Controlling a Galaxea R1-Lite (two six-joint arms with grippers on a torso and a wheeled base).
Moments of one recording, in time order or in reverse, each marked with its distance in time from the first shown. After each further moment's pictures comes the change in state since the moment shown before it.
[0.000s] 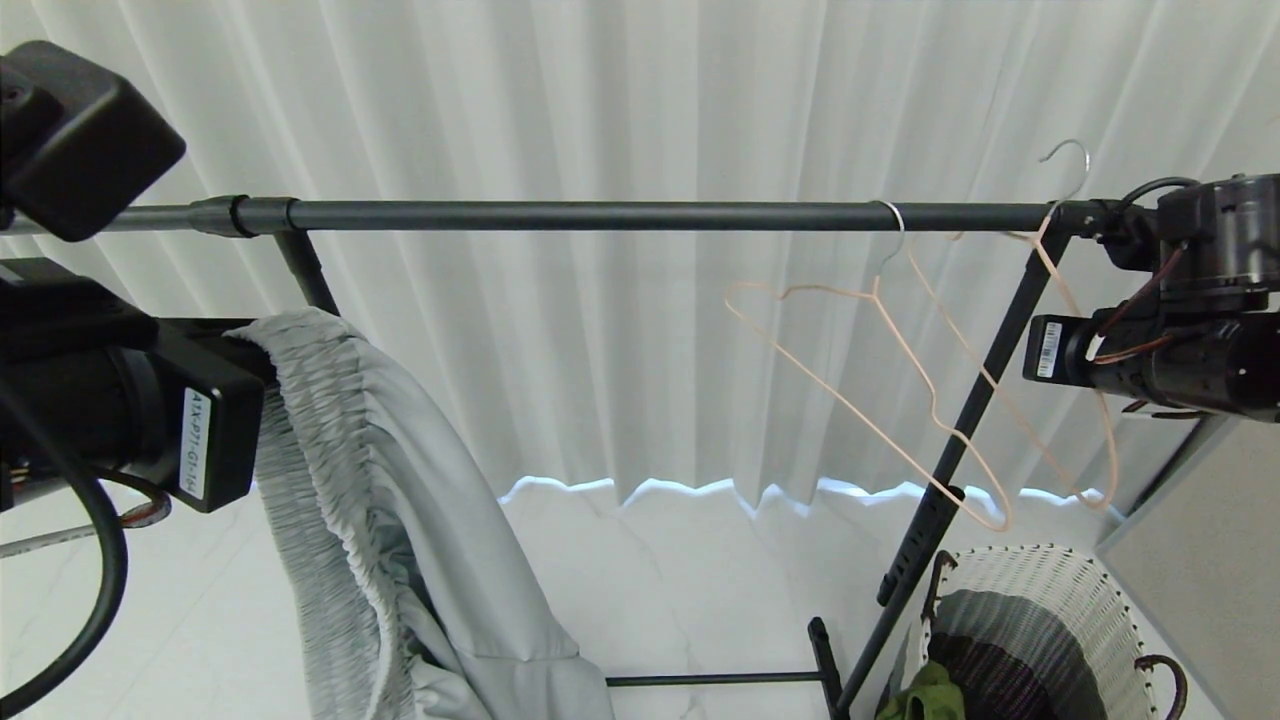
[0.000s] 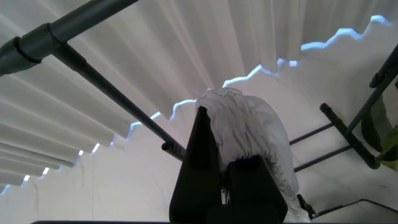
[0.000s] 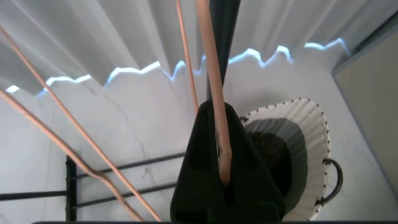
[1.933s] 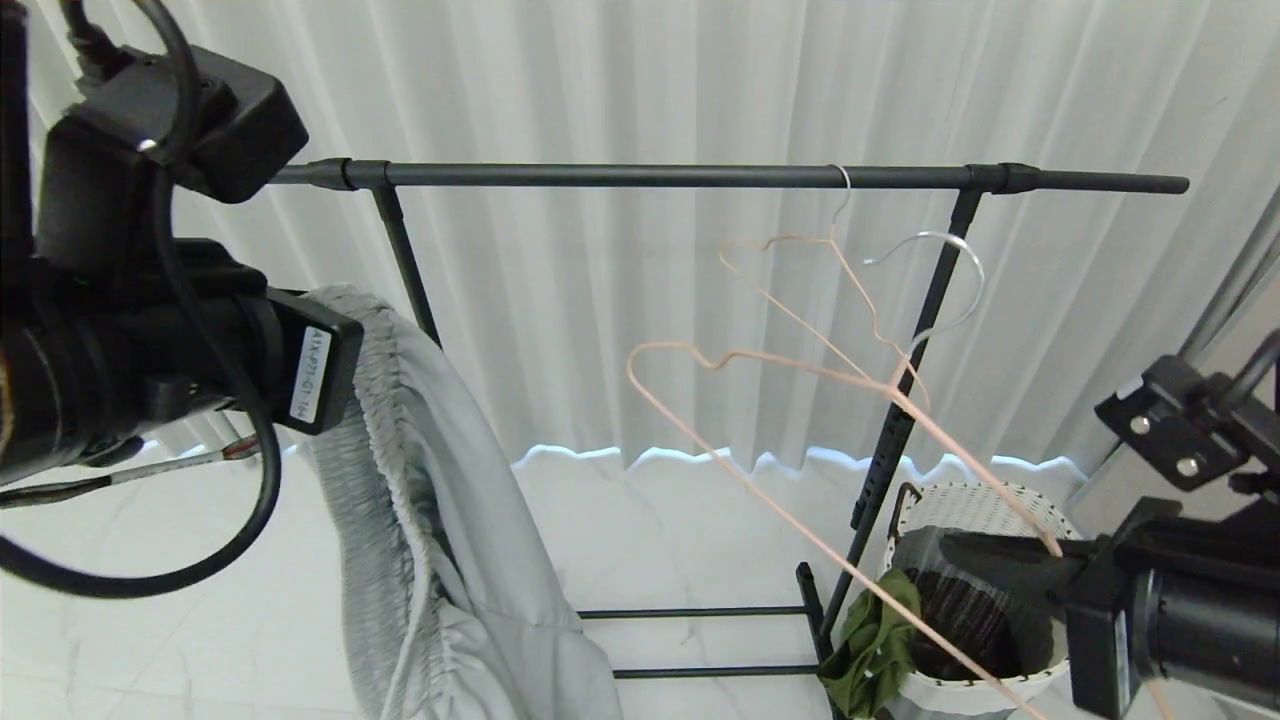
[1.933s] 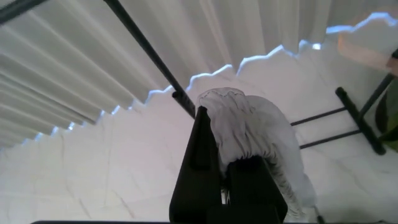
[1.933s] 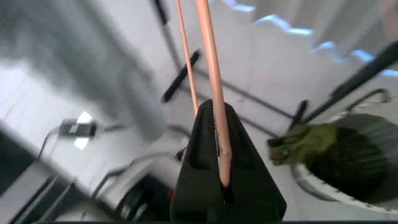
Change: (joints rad) left arm 0.037 0.157 -0.103 -0.006 0.121 -0.064; right arm 0.659 -0.391 0.421 -0.002 0.144 -0.040
